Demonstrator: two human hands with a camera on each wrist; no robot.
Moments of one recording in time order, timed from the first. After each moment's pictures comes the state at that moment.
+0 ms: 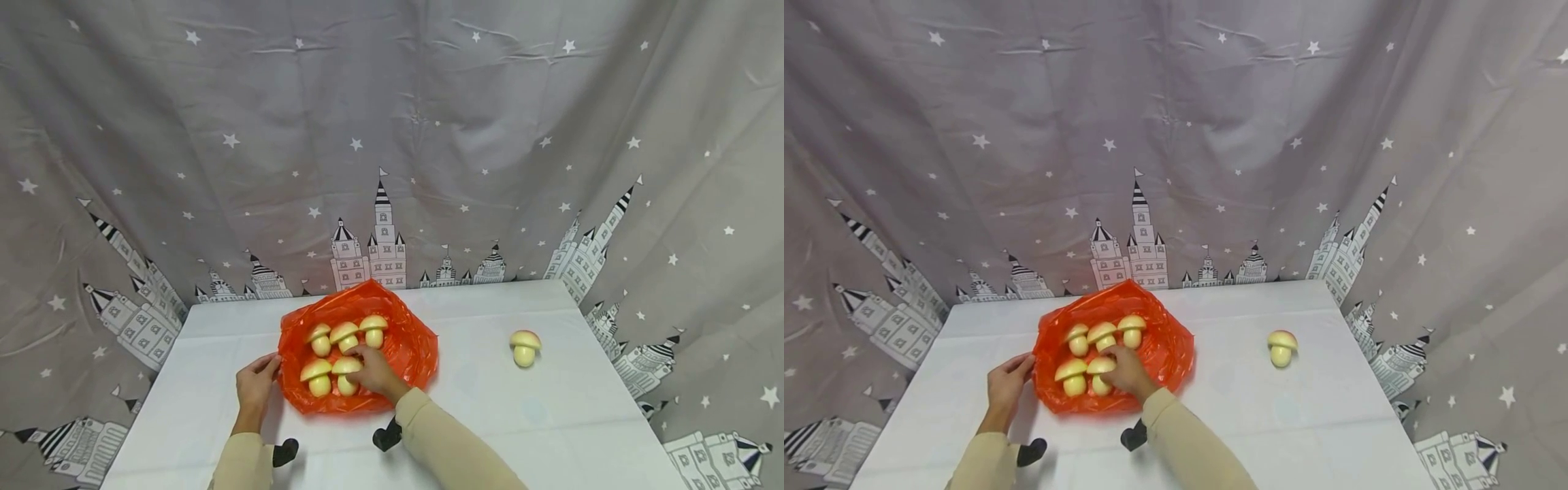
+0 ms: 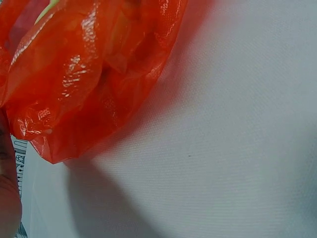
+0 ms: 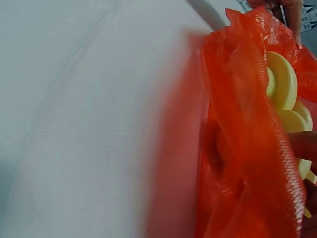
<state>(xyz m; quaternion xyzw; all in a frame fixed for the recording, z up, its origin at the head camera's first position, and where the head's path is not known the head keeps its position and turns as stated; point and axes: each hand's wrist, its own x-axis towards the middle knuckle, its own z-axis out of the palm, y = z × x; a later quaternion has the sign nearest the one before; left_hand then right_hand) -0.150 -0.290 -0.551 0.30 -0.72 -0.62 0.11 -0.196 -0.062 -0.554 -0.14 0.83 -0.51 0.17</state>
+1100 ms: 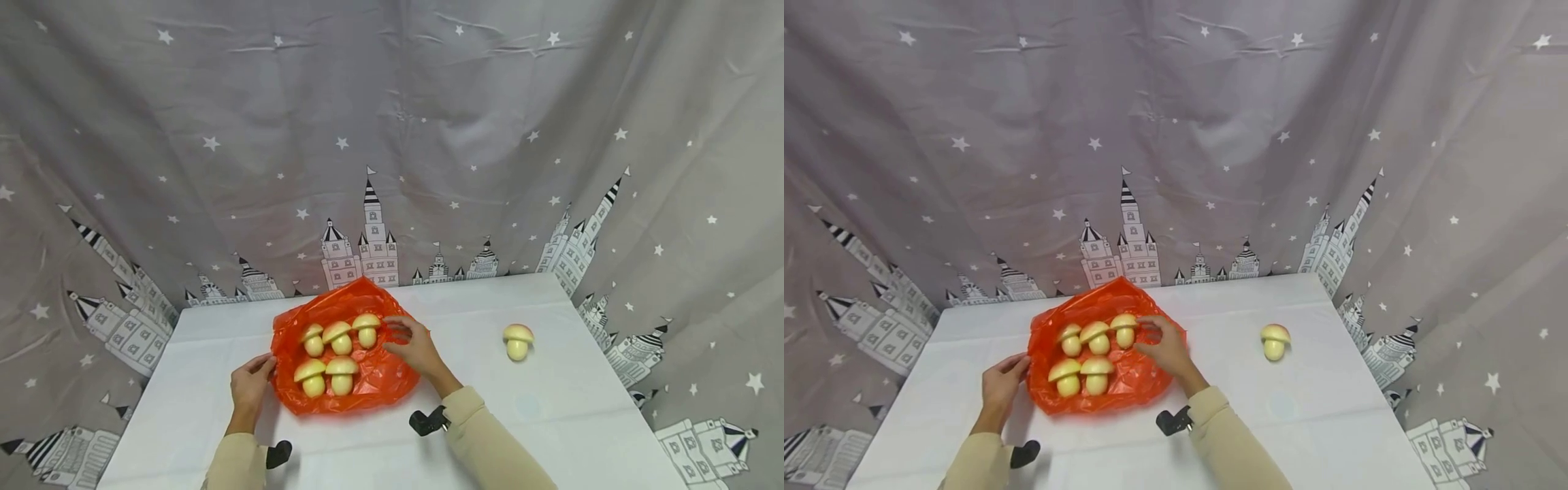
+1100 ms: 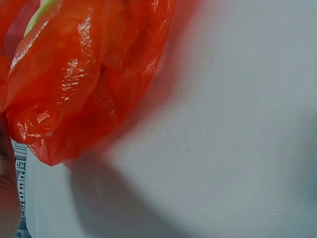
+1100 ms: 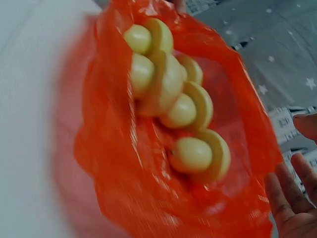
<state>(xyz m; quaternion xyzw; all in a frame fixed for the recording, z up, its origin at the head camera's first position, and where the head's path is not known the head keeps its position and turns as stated) -0.153 -0.287 -0.547 0.30 -0.75 -0.58 0.09 -0.204 0.032 -0.506 -0.18 0.71 -0.68 0.06</state>
